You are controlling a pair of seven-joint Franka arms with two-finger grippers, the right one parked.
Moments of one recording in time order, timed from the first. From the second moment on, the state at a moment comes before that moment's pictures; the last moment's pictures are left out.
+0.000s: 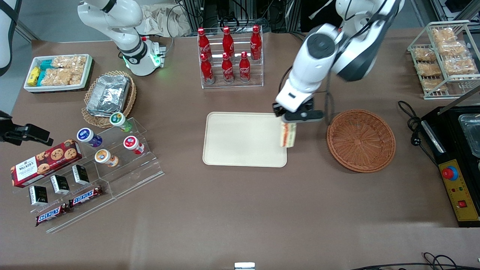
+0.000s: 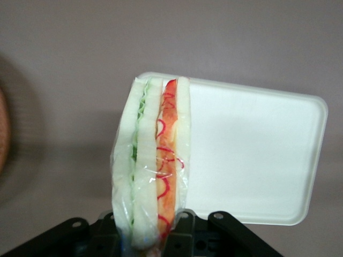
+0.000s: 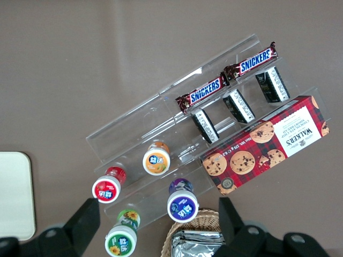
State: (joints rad) arm -0.11 0.11 -0.58 -2.12 0.02 2.31 -0.76
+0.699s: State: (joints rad) arm -0.18 0.47 -0.58 -2.14 0.67 2.48 -1.20
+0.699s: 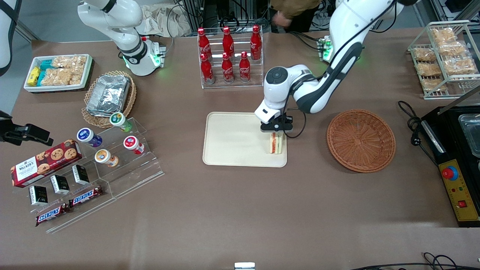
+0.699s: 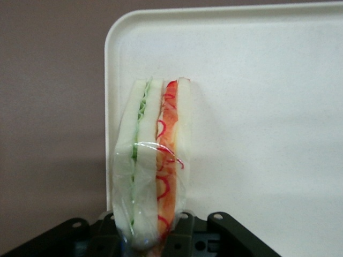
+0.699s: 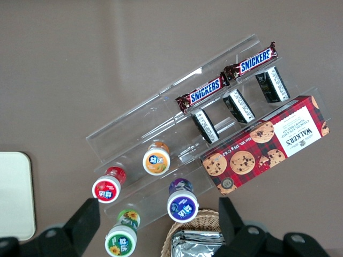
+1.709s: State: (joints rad) arm -0.18 0.36 -0.58 -1.88 0.42 2.15 -1.10
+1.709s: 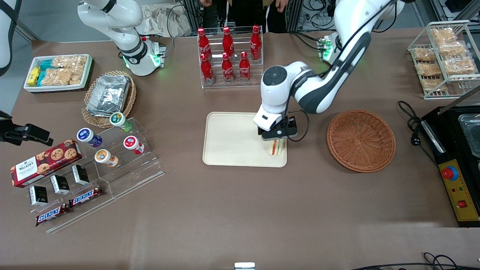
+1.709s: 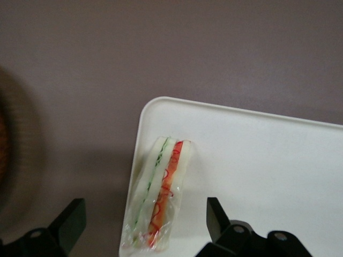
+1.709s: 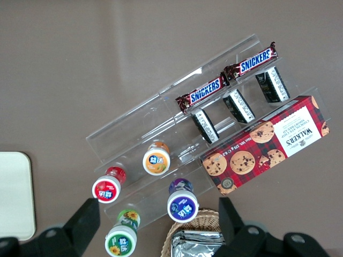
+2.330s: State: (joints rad) arm -0.15 0.17 -0.39 -1.53 0.13 1.68 -0.81
